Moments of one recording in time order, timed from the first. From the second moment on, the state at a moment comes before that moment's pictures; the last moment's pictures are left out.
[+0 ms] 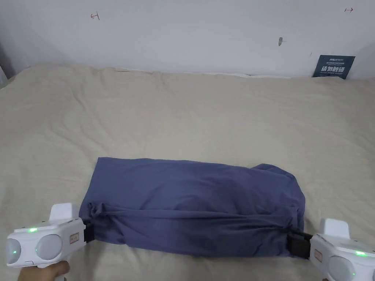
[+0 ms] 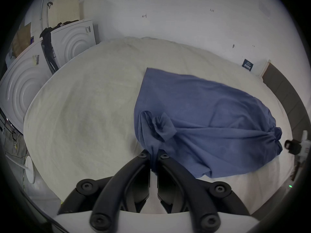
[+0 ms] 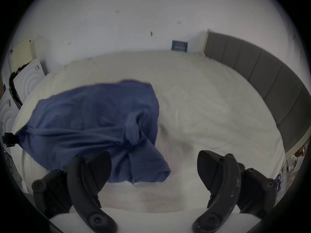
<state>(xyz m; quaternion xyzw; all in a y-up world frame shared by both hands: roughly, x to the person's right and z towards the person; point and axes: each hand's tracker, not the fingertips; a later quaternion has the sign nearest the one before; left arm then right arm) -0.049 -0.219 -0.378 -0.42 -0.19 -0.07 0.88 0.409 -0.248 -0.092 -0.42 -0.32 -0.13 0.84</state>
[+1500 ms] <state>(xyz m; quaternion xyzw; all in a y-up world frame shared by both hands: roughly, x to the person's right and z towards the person) -0.095 -0.135 -0.265 -0.32 -0.18 -0.01 0.93 0.327 -0.117 0.020 -0.25 -0.29 -0.10 0.92</state>
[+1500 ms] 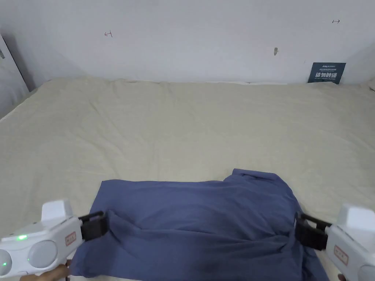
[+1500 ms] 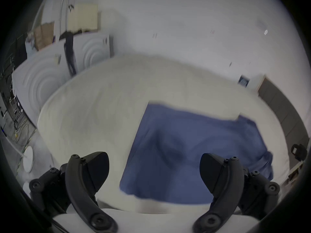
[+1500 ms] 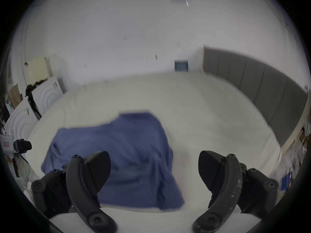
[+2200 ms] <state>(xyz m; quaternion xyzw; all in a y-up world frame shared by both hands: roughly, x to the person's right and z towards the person) -0.028 -0.058 -0.261 -0.13 -0.24 0.00 0.96 0.296 -0.050 -0.017 -0.09 -0.29 -0.01 0.95</state>
